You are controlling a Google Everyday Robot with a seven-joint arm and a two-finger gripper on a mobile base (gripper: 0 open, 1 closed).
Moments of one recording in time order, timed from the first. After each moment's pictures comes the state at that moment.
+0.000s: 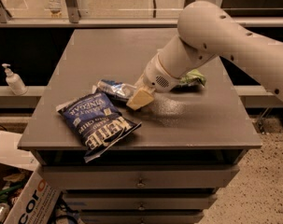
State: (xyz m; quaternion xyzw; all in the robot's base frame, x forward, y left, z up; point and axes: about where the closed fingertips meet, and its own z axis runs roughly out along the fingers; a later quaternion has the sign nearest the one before) arm 0.546 0.008 0.824 -0.60 0.73 0.22 0.23
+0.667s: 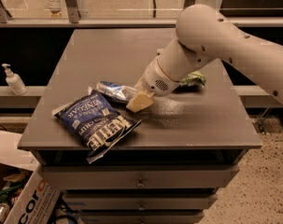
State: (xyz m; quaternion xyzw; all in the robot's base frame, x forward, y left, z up) arm 0.534 0.011 0.816 -0.61 0.73 0.23 0.21
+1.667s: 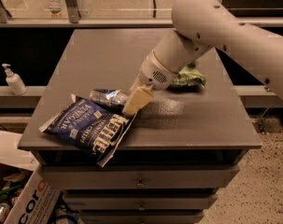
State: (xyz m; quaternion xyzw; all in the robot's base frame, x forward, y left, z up) arm 0.528 0.014 0.833 -0.62 0.73 0.25 0.18
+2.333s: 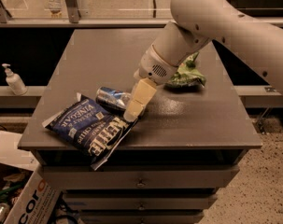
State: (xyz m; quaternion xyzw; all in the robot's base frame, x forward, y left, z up) arm 0.529 0.015 0.845 -0.62 0.73 0.25 0.17
